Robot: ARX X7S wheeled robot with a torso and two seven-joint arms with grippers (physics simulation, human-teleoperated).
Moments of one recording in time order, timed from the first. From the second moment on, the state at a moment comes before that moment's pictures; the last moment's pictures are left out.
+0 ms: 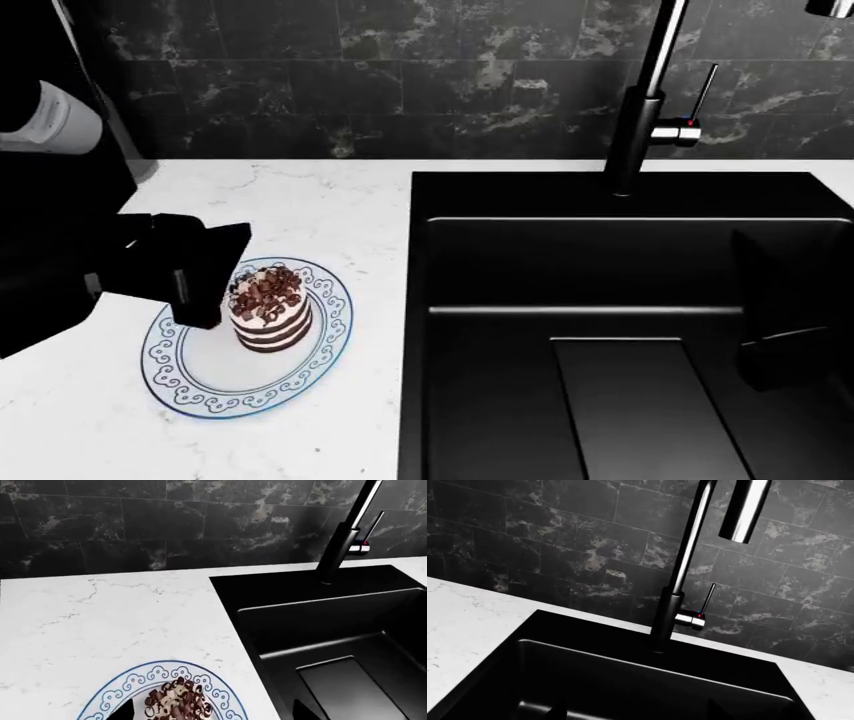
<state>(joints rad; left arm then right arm) -1.12 -1.12 0.36 0.46 -2.31 -0.96 -0.95 -0.20 1.48 0.86 -0.86 1.96 0.70 0.82</state>
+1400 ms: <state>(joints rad) -1.08 -1.09 0.57 0.32 -2.28 -1.14 -0.95 -0.16 1.49 0.81 -0.87 1.95 0.70 0.83</state>
